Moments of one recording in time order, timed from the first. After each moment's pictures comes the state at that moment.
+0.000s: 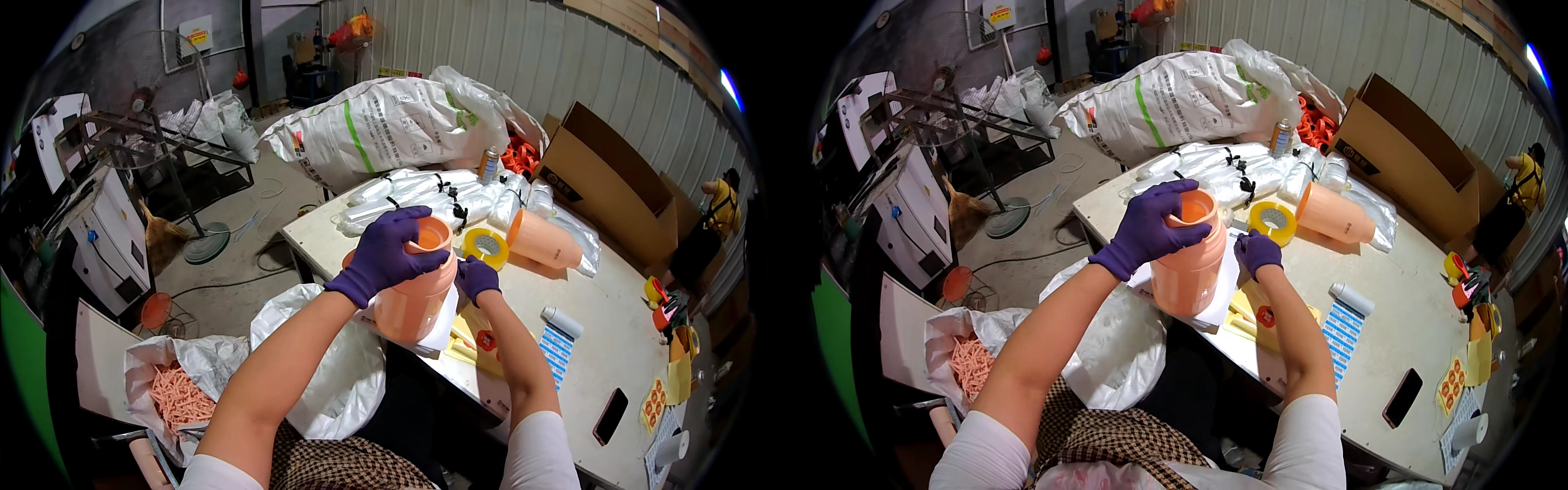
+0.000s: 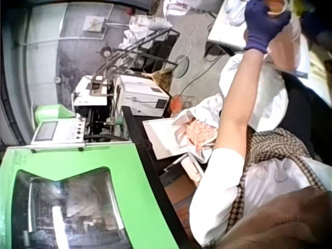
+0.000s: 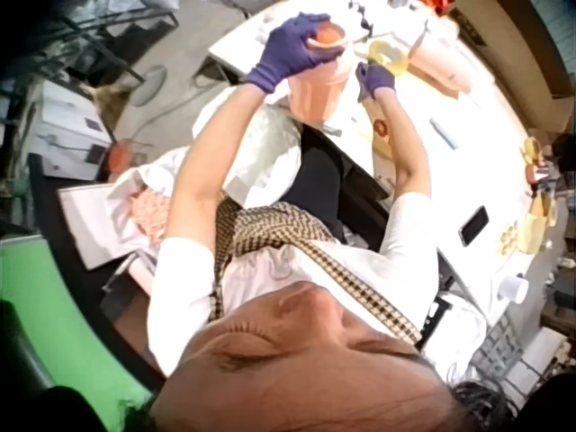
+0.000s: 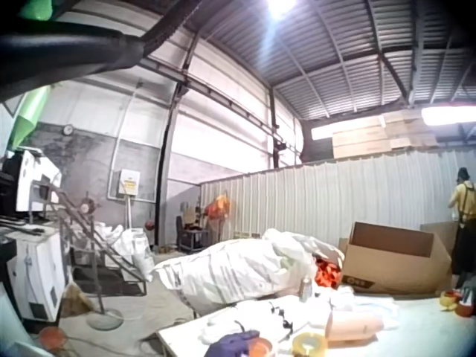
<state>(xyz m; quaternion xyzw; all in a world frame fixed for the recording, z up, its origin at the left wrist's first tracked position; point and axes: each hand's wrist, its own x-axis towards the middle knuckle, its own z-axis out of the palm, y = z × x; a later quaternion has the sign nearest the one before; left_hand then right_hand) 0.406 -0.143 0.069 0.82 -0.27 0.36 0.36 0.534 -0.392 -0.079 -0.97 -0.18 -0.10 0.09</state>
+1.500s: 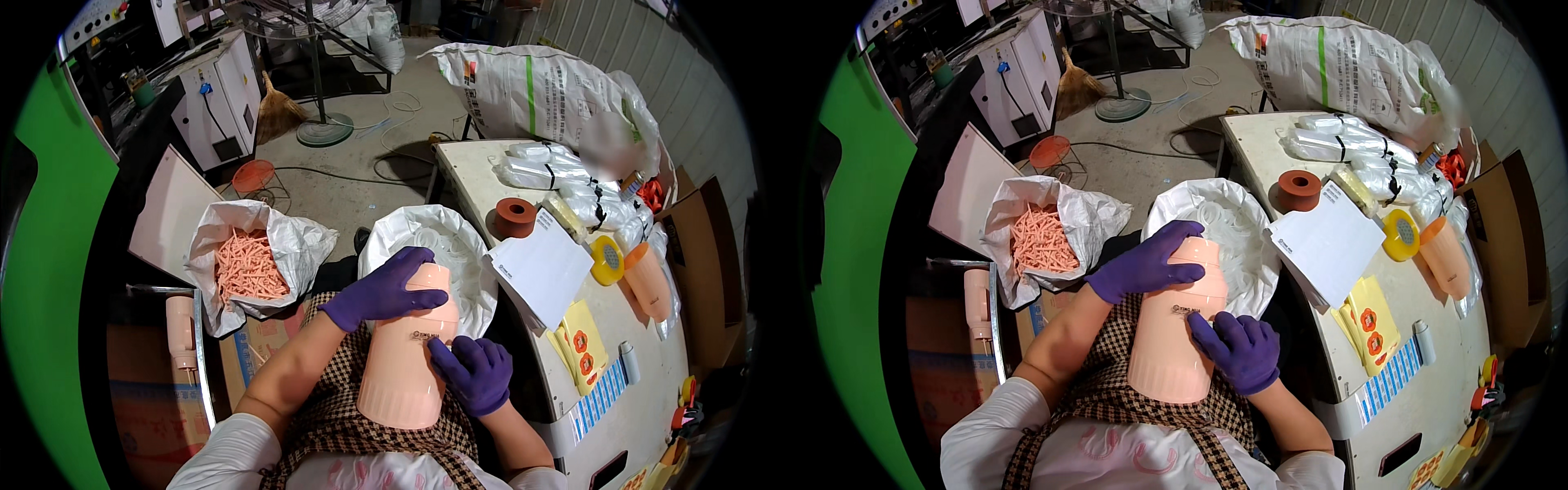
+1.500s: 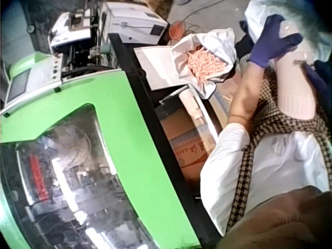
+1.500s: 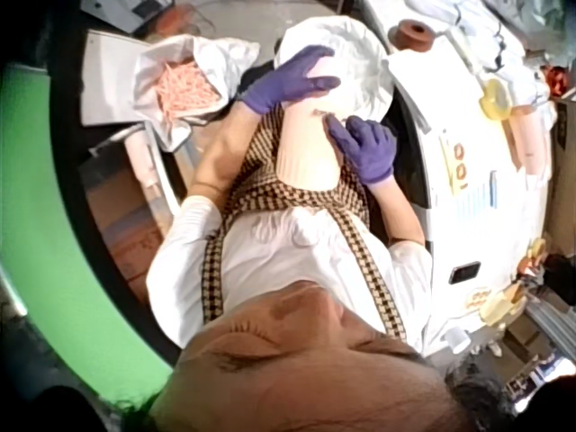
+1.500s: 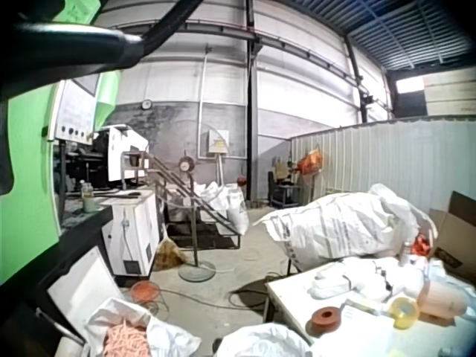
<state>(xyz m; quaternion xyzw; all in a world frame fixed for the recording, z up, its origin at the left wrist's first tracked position) 0.175 0.000 -0.039 0.86 -0.06 0.11 0.50 0.210 -0.250 -0.031 -0.72 -0.57 -0.34 0.19</state>
